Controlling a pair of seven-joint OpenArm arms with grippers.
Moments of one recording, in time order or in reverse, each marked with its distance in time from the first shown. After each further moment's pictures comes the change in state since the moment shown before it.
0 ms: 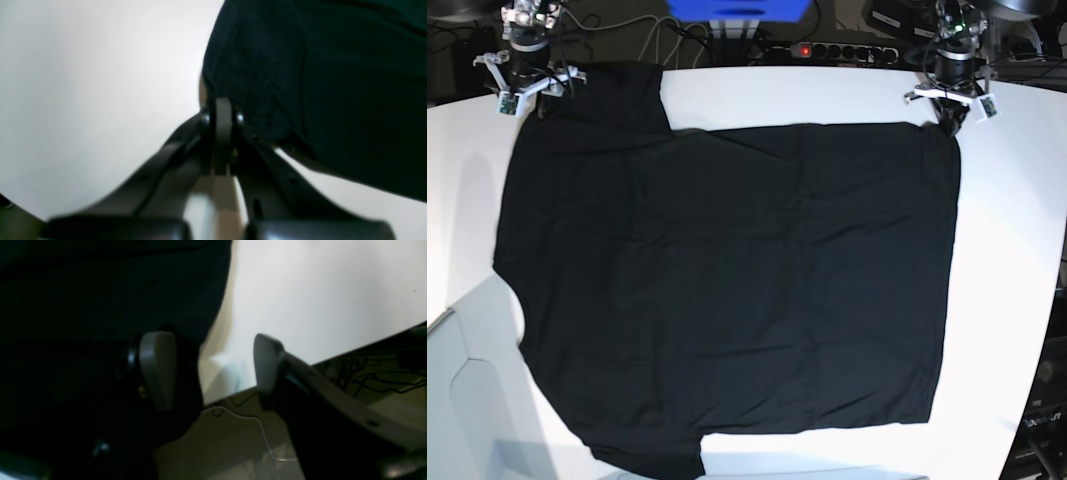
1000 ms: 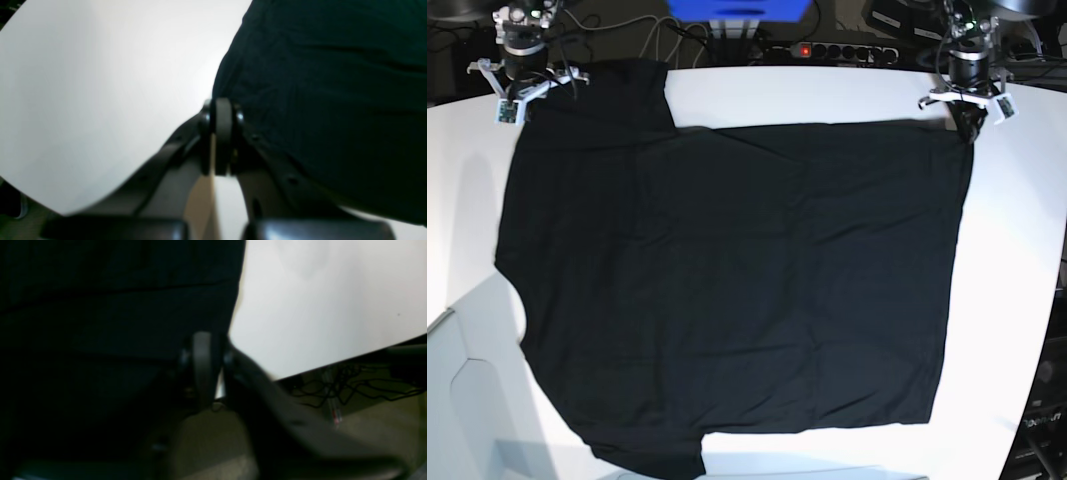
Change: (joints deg) left arm 1.4 1.4 -4.5 6.0 0.2 0.0 0.5; right arm -2.2 -0.5 -0.2 12.4 -0.2 1.7 -9.7
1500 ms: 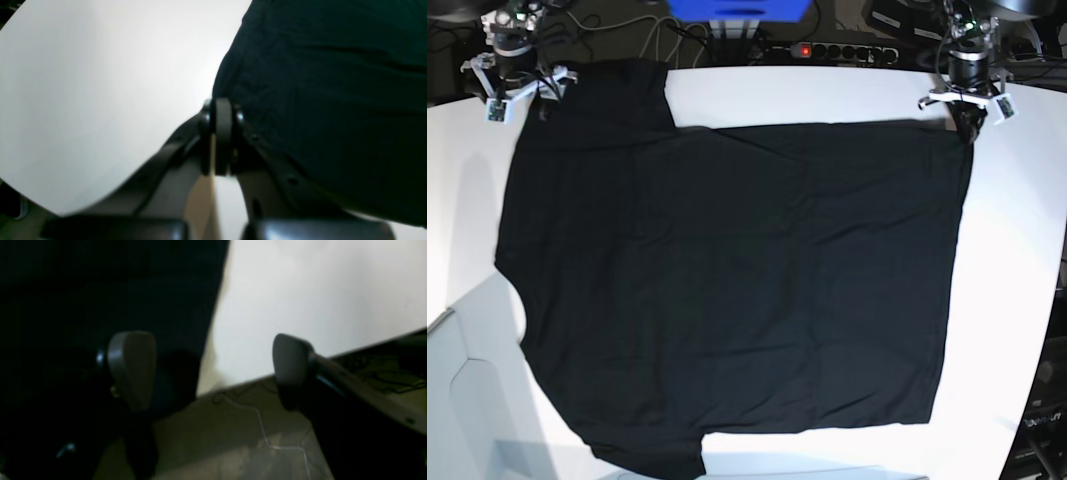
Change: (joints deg) left arm -0.2 0.0 0.0 -0.1 0.0 0.0 0.0; right arm 4.9 -3.3 10.2 -5.0 0.0 12.9 -1.7
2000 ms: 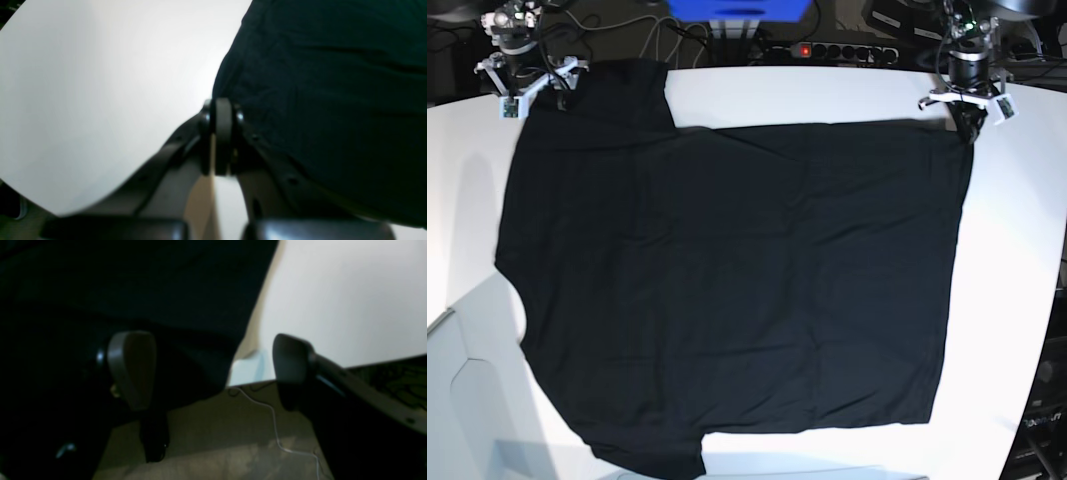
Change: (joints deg) left arm -0.1 0.0 0.0 0.0 0.0 0.0 0.0; right arm 1.4 -0.2 1.7 -4.0 1.1 10.1 -0.6
